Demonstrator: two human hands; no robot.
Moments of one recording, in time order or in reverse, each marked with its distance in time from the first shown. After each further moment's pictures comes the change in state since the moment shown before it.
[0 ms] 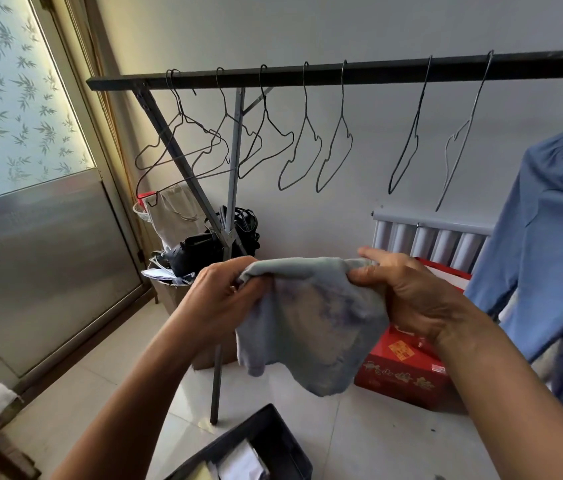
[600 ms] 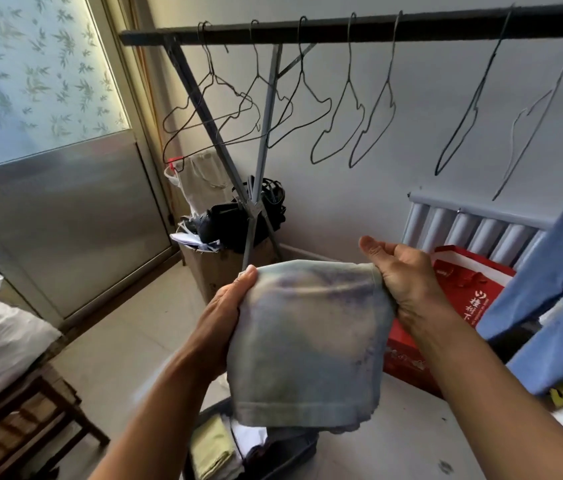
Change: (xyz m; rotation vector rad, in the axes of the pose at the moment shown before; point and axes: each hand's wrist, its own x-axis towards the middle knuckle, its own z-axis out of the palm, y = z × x) left_hand -0.036 -0.007 0.030 -0.899 0.185 -0.779; right_hand 0.058 0.041 0.010 -0.046 0.383 -0.125
